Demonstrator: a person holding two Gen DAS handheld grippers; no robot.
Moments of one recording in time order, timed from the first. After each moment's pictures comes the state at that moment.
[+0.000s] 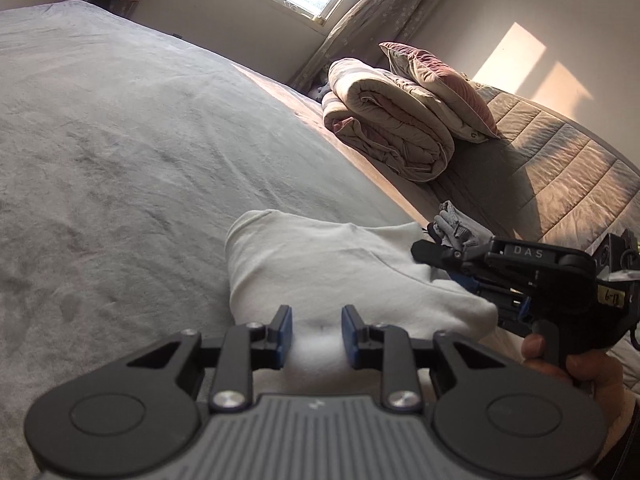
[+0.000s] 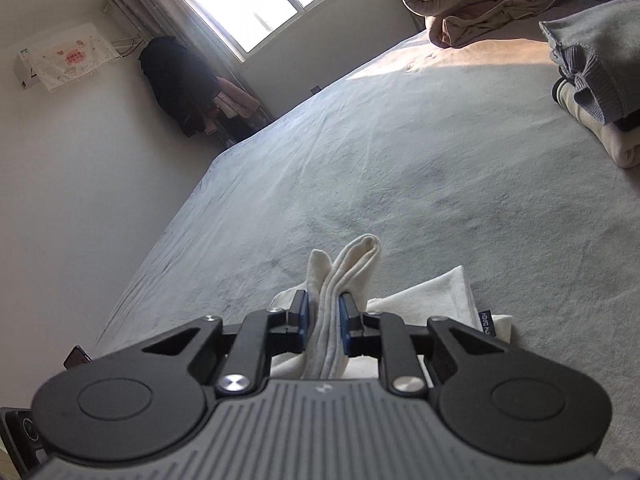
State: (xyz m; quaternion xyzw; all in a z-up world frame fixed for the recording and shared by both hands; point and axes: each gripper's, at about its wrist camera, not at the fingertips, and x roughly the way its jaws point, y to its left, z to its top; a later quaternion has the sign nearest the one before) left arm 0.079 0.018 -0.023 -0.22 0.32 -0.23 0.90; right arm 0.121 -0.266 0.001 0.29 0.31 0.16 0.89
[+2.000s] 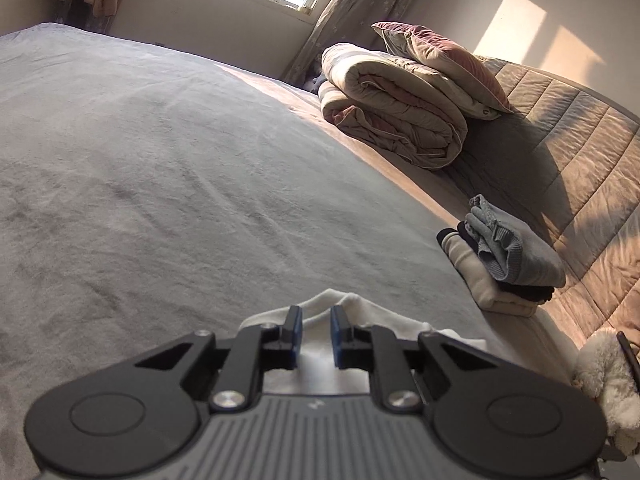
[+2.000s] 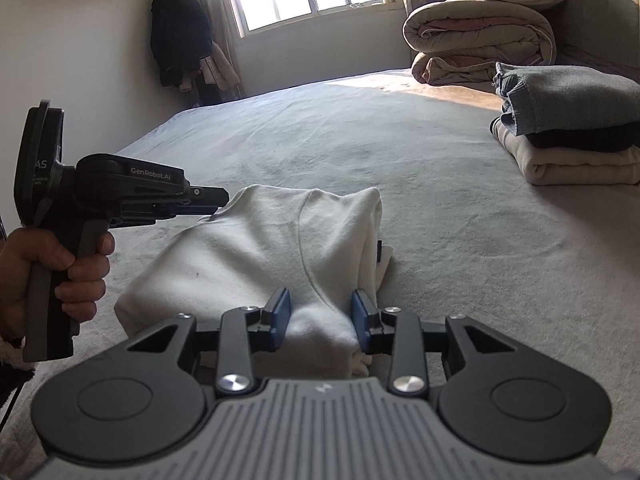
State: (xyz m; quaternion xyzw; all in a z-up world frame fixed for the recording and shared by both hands) left arm 0.161 -0.019 -0.030 -0.16 0.32 -0.22 0.91; right arm 0.030 -0.262 -0.044 0.09 0.29 0.10 0.95
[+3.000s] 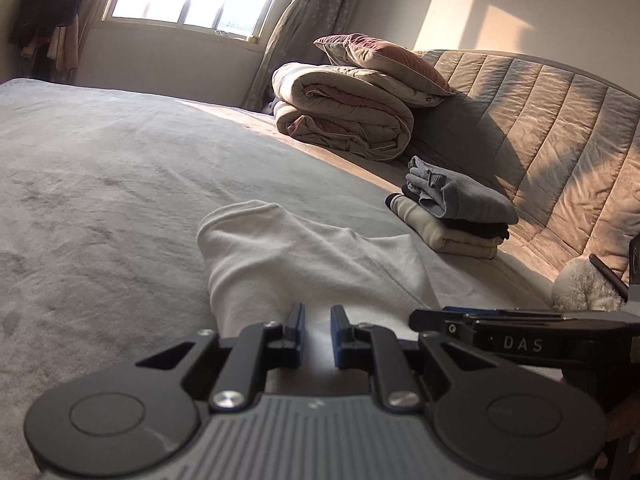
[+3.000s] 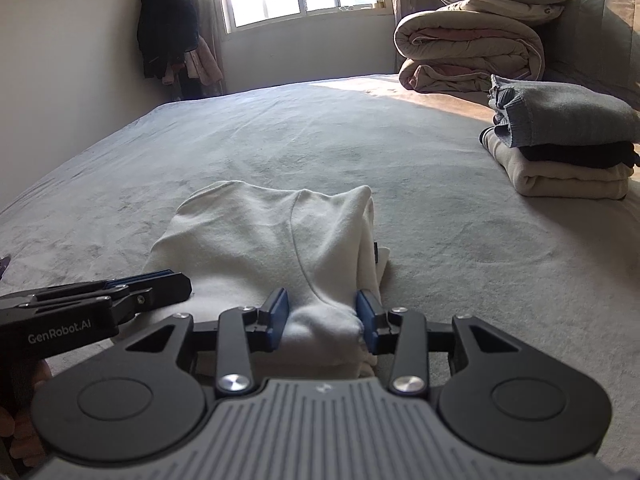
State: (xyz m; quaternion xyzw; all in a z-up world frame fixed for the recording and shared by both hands) left arm 0.064 -0.032 -0.049 -0.10 0.26 -0.26 0.93; right arm 0.032 -0.243 -0.039 0.06 0.30 0.06 0.95
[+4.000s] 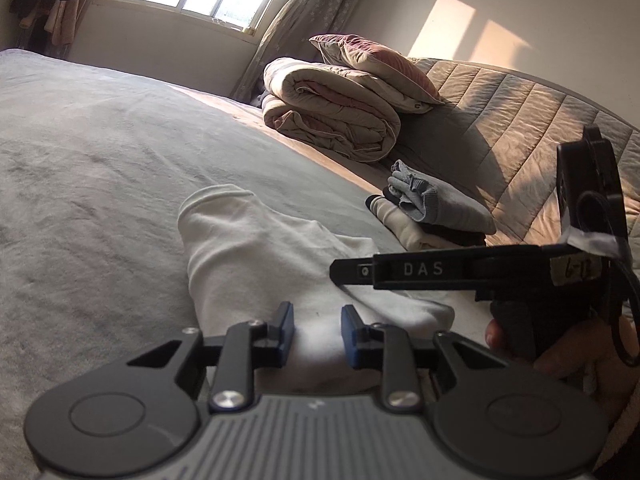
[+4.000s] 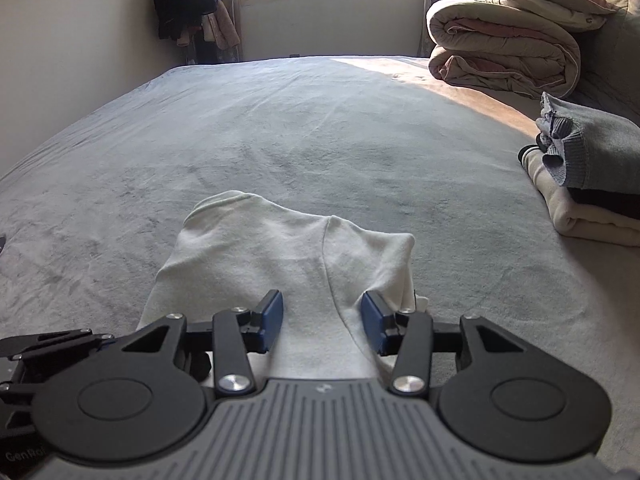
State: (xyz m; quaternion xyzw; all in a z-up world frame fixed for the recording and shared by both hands) left arm 0.058 -0.033 -0.057 -0.14 0.26 -0.28 0.91; right arm 0.087 -0.218 -0.026 0.01 0.33 0.08 0.94
